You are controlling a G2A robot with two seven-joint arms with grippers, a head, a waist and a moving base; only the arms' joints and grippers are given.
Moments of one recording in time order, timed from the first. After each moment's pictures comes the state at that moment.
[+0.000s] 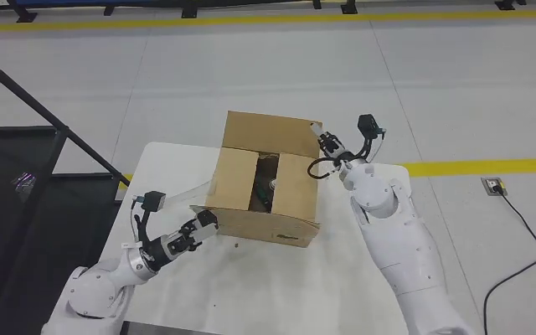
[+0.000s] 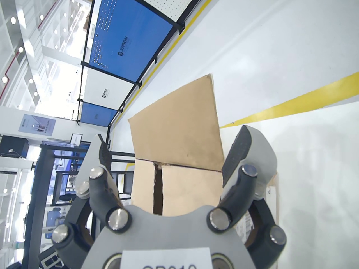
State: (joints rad) left arm 1.21 -1.10 -1.53 -1.69 -0.13 -0.47 -0.83; right arm -0.51 -1.50 1.29 -0.94 -0.38 0.05 0.26
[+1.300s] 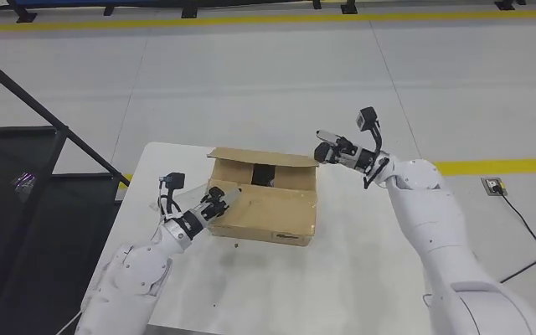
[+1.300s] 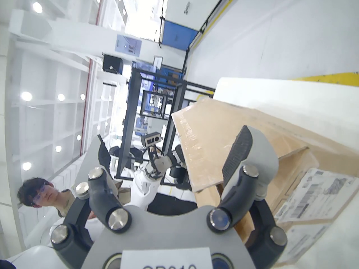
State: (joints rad) left arm 1.02 -1.14 -1.29 -1.54 0.21 -0.25 -0.44; right arm -0.24 -1.42 1.40 -0.46 0.06 -0.51 1.14
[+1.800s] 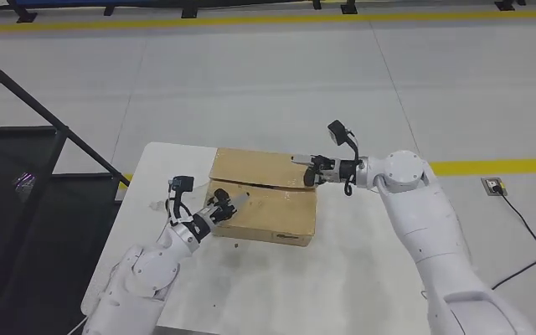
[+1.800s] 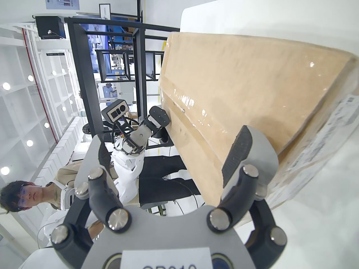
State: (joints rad) left arm 1.03 -1.15 -1.25 -1.56 0.31 -0.23 -0.39; right arm -0.32 -1.42 1.28 -0.71 -0.06 -0.18 1.20
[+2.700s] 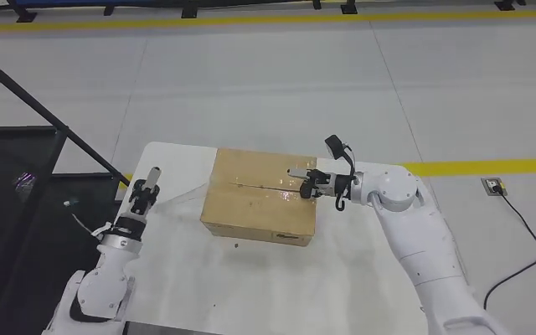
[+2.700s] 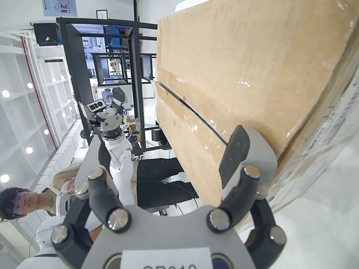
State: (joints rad) left arm 1.27 -1.14 -1.62 -1.72 0.16 -0.12 -0.02; right arm -0.47 -1.39 1.27 -0.90 -0.06 -0.11 1.12
